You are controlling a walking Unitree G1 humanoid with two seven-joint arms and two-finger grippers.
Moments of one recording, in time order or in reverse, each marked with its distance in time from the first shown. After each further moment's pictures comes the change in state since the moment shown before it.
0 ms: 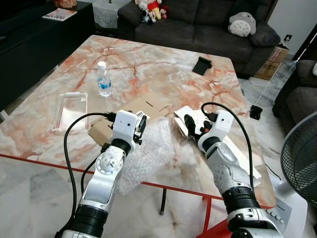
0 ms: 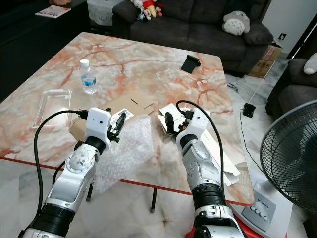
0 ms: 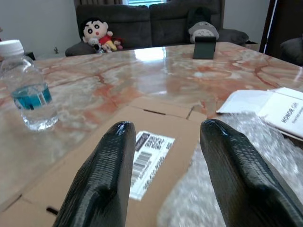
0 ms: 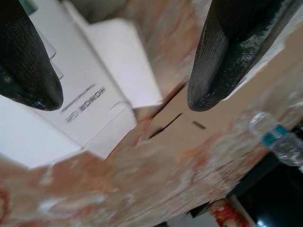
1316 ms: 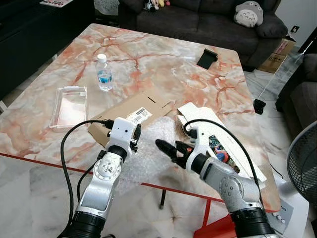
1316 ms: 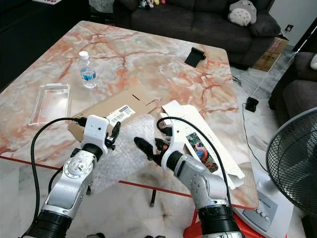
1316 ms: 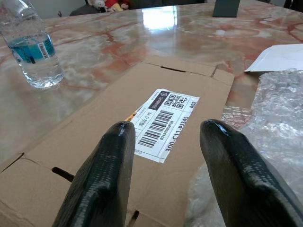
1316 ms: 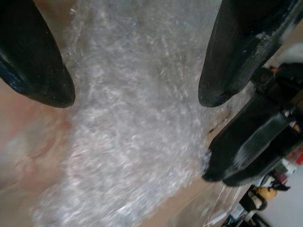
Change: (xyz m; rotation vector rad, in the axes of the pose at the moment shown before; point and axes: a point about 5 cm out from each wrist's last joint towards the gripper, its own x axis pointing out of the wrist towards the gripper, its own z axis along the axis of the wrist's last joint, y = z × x) left arm -0.009 0.004 -0.011 0.029 0.091 0.046; right arm -0.041 0.035 -0.042 -0.013 0.368 0.401
